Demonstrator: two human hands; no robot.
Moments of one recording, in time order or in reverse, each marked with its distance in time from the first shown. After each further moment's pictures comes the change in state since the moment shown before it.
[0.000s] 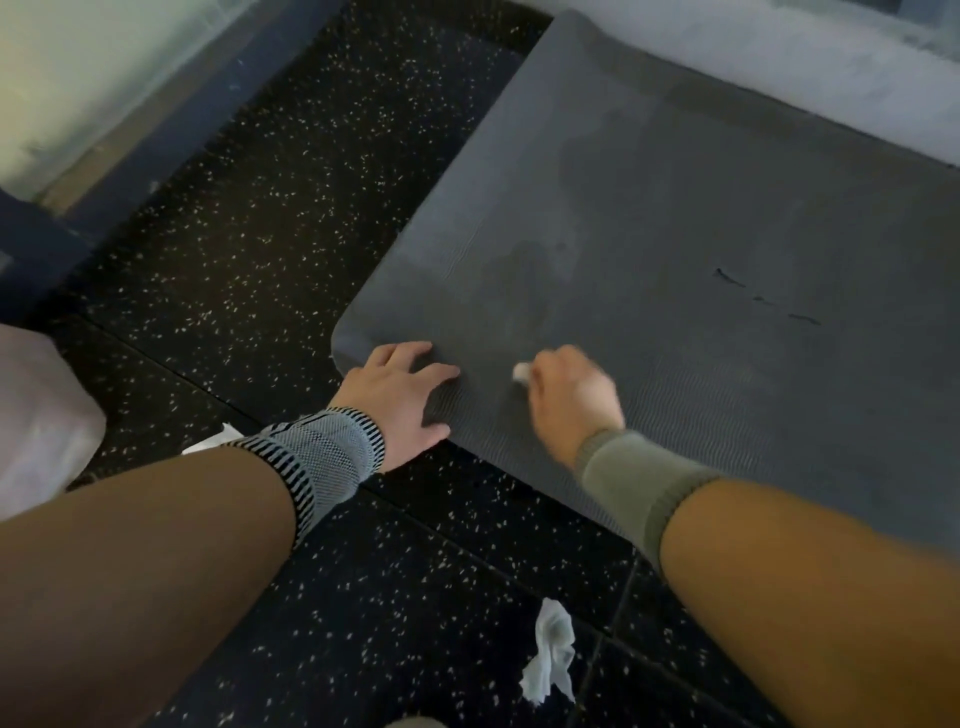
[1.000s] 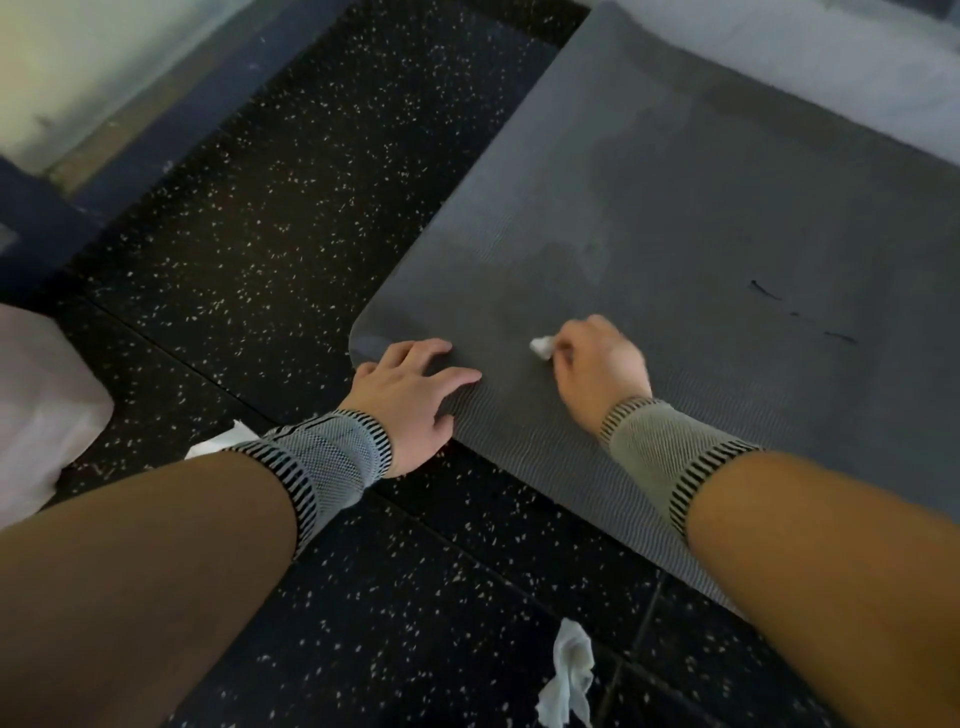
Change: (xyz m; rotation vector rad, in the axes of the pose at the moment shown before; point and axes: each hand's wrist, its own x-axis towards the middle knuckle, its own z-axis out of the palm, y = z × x) left_hand 0.003 -0.013 0.012 -0.068 0.058 0.026; right_hand 0.037 0.000 -0.010 -0.002 -0.006 -0.003
